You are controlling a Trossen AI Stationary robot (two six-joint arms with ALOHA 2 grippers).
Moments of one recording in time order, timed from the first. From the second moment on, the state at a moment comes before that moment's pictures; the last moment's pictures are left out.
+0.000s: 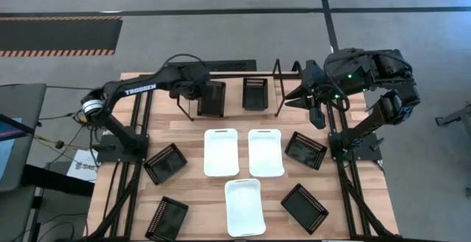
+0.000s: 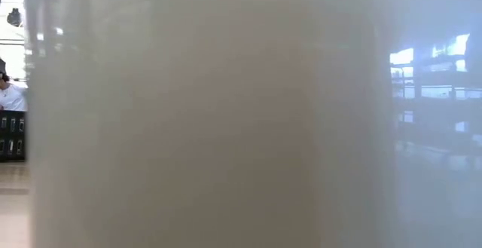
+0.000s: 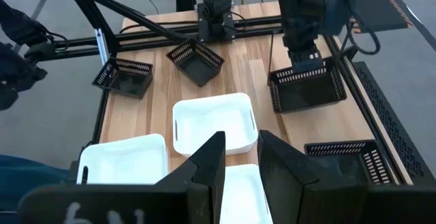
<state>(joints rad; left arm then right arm) 0.52 1.58 1.27 -0.93 -0.16 -0.92 0.07 1.52 2.35 -1.45 0.08 0.15</state>
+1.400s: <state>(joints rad) 0.57 1.61 1.37 -0.90 -0.15 -0.79 0.07 1.52 2.35 -1.47 0.08 0.15</state>
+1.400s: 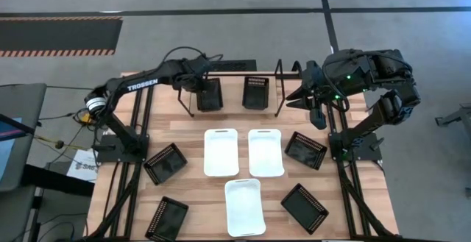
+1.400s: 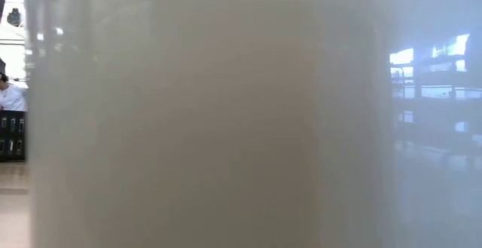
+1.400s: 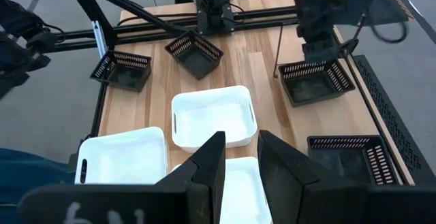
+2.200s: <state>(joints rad) -0.10 1.46 1.85 -1.57 -0.69 -0.89 0.00 1.67 2.01 -1.33 0.30 0.16</state>
